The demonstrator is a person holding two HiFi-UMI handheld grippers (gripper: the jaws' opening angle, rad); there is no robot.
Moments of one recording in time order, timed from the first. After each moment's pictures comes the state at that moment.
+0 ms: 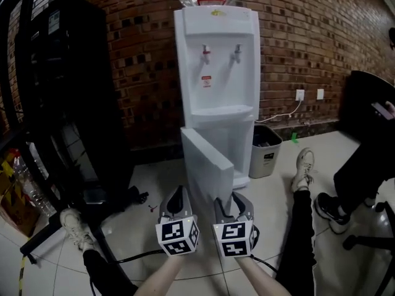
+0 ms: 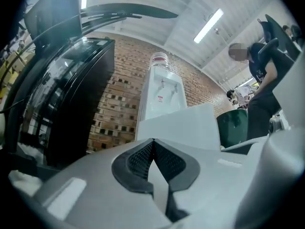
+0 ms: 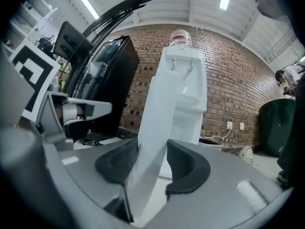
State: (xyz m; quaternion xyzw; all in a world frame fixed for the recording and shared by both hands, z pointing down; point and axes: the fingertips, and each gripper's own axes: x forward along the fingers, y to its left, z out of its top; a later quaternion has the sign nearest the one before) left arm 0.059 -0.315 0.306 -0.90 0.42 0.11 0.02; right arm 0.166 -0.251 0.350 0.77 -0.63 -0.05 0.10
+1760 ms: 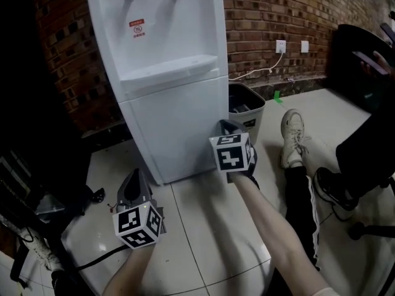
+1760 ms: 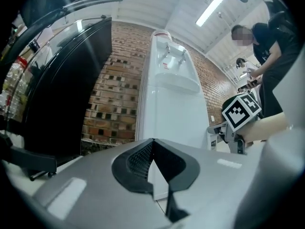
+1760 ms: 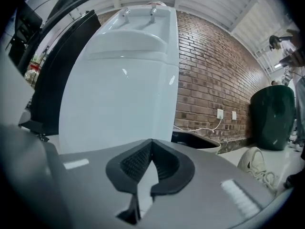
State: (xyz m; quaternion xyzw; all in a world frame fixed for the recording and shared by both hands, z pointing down) left arm 0.131 -0.418 0.372 -0.89 0.44 0.05 0.01; right arm 0.411 -0.406 0.362 0.82 -0.57 0.01 0.10
